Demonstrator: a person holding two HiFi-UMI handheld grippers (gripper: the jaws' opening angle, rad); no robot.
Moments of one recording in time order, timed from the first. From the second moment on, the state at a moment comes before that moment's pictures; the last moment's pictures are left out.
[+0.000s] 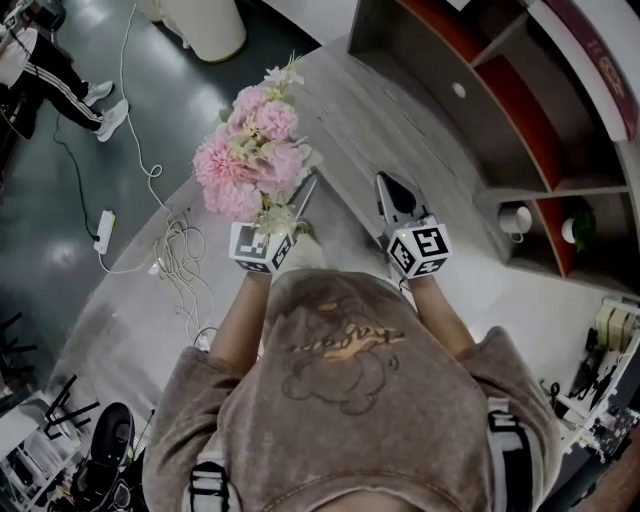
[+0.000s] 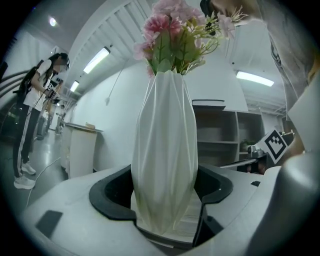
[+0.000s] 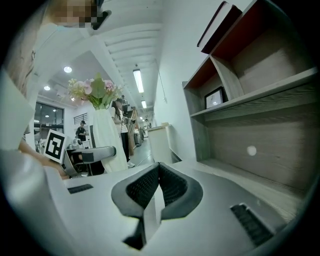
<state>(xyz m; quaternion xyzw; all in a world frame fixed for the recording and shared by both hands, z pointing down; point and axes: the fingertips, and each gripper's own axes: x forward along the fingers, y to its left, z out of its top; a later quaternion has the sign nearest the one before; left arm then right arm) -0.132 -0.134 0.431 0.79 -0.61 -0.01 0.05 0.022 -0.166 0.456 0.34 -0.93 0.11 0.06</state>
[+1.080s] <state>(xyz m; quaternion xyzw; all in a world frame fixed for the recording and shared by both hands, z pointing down) -0.118 -0.283 0.484 0.89 -0.46 0.04 0.03 0.038 -0.244 0.458 0.51 -0.85 0.12 0.07</state>
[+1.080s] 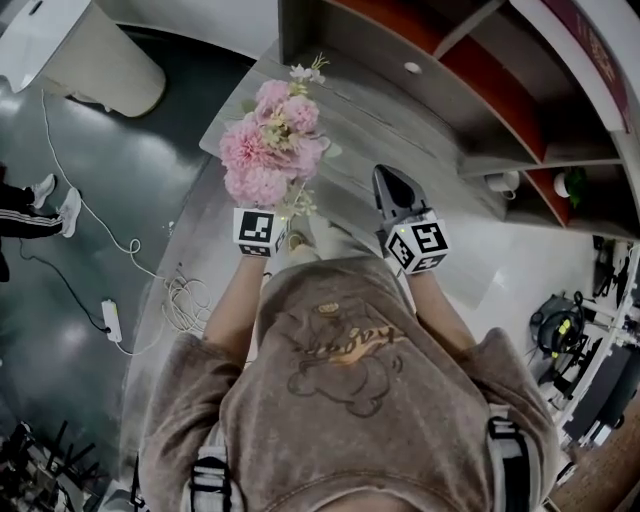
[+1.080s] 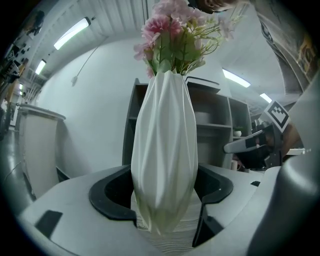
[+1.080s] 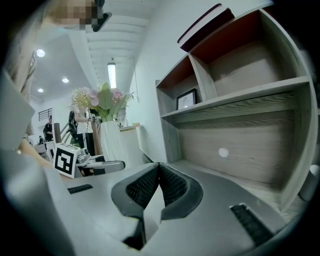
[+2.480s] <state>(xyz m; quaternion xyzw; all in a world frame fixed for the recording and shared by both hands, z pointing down) -0.136 -0.320 0.591 0.88 -0.47 0.10 0.05 0.013 -0.268 0.509 0.48 -0.86 0.15 0.11</state>
